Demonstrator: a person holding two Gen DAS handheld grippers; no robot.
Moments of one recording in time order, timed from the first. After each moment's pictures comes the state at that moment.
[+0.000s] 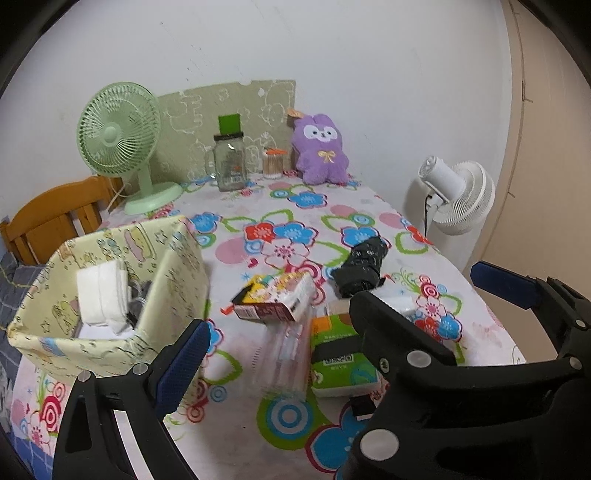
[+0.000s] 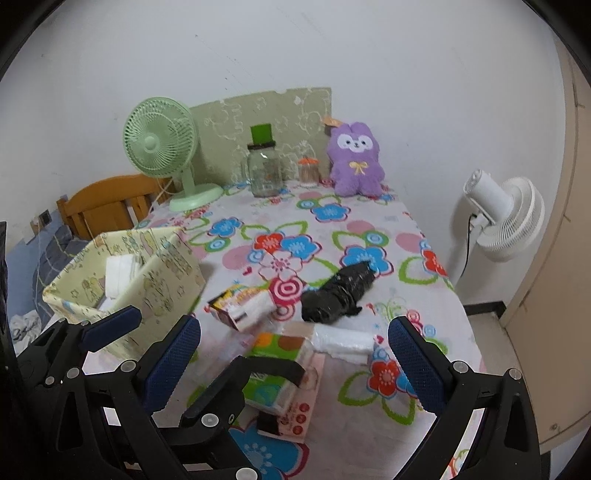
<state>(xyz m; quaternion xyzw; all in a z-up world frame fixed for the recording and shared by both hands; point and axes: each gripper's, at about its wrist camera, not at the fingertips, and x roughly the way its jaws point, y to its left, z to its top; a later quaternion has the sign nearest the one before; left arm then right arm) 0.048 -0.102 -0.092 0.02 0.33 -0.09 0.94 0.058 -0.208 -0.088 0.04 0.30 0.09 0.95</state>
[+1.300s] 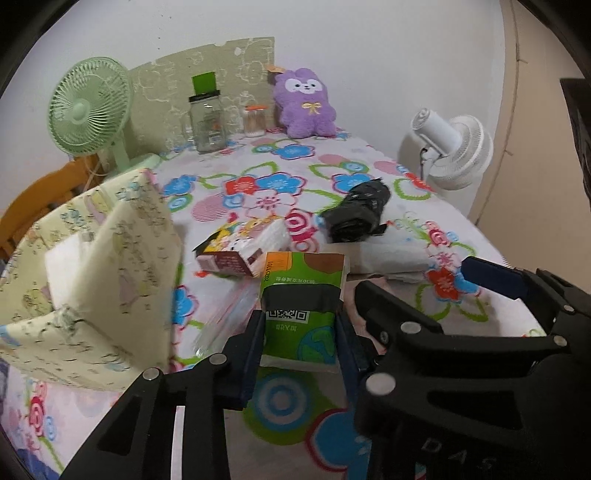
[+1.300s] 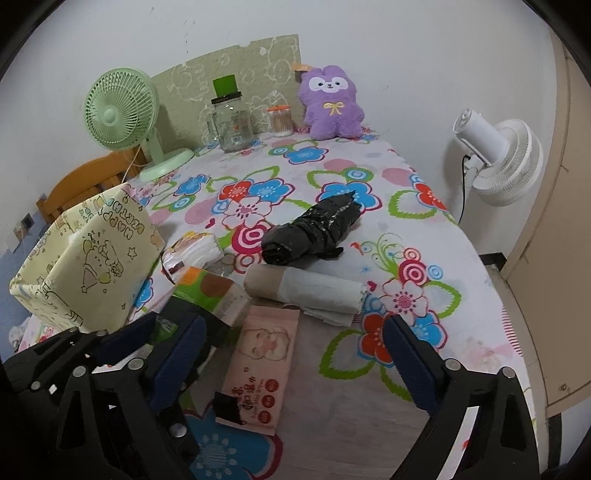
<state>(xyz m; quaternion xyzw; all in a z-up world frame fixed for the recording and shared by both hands) 0.061 -0.110 -0.129 0.06 0.39 -0.10 0.91 0.084 -0.223 -0.146 0.08 0.37 0.07 0.92</state>
